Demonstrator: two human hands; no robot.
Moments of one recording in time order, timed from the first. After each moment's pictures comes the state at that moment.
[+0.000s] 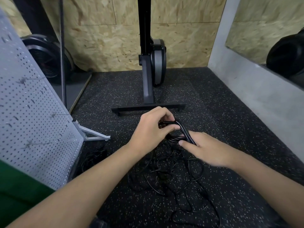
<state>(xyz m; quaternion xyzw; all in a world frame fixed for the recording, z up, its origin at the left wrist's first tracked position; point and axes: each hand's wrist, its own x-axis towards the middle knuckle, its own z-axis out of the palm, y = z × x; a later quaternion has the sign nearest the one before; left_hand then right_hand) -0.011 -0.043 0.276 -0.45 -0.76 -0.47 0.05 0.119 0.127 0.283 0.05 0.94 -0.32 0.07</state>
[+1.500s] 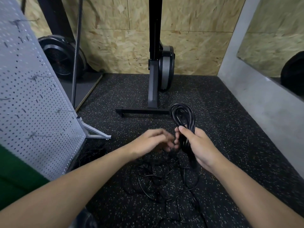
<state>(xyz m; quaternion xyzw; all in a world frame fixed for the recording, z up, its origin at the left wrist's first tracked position) -0.010 -0.026 0.254 -0.31 -0.72 -0.52 -0.33 0.097 0.137 0.277 0.19 0.66 -0.72 -0.08</state>
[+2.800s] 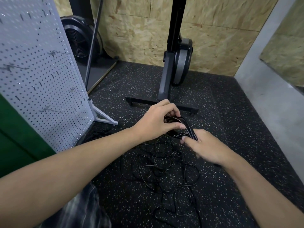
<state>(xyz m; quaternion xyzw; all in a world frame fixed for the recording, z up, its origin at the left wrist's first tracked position) -0.011 -0.022 0.267 -0.44 -0.79 -0.43 0.05 0.099 0.167 0.269 0.06 0.93 -0.35 0.10</state>
